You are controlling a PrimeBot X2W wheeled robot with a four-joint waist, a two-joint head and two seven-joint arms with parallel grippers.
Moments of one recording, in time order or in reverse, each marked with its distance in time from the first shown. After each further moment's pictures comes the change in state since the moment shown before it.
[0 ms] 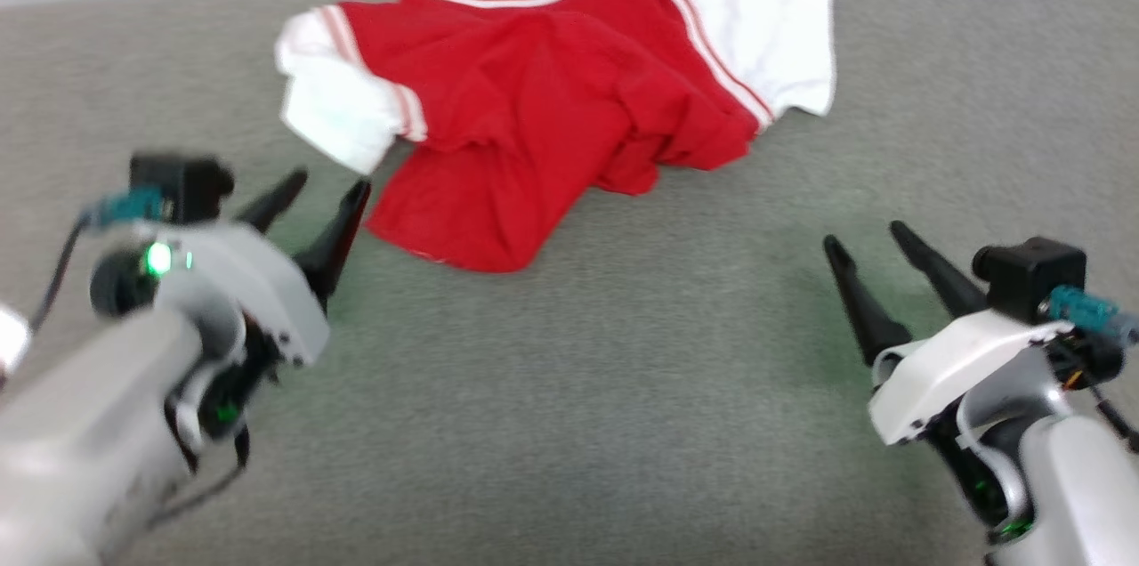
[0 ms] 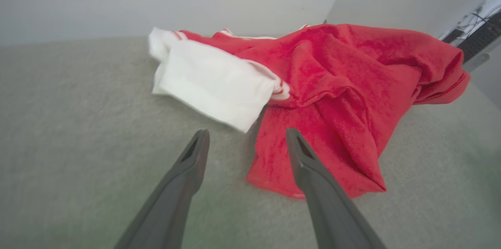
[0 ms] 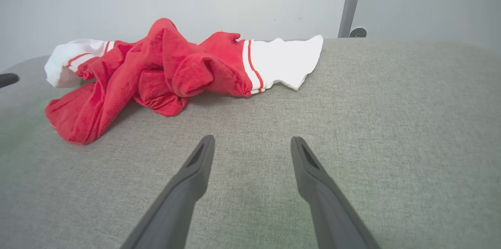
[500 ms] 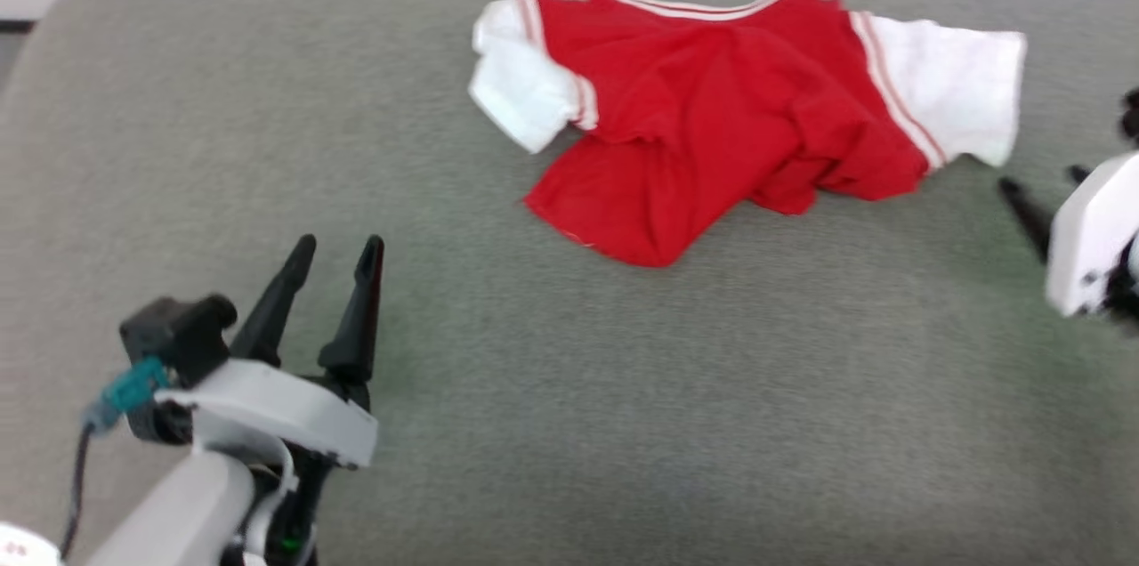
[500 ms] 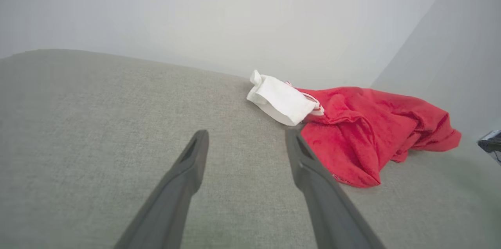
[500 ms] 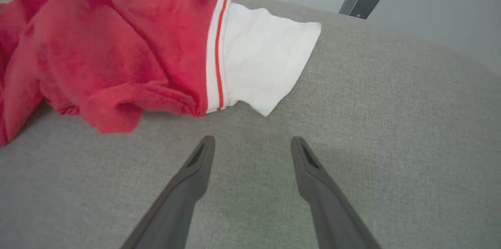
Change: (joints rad) left arm 0.541 -0.141 0.549 -0.378 0.327 0.165 -0.078; right arm -0.285 -0.278 -0.026 0.199 0.073 0.000 0.461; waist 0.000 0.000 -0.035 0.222
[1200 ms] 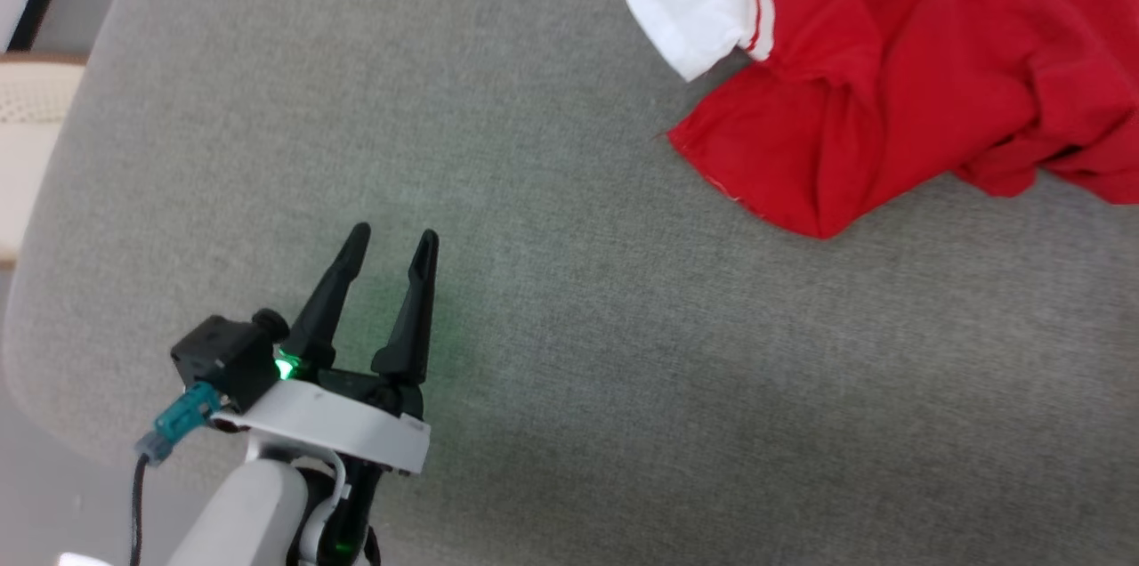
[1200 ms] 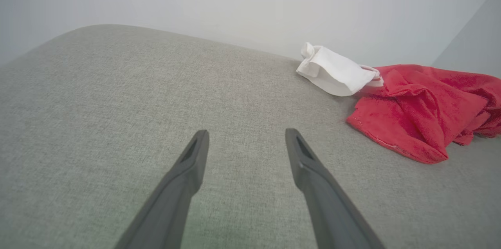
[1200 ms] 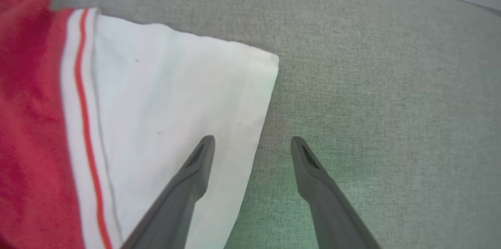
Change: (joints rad) left arm 0.093 -0.260 0.214 0.015 0.302 -0.192 0.000; right arm -0.483 -0.072 -0.319 0.442 -0.340 0.000 0.282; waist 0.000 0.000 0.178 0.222
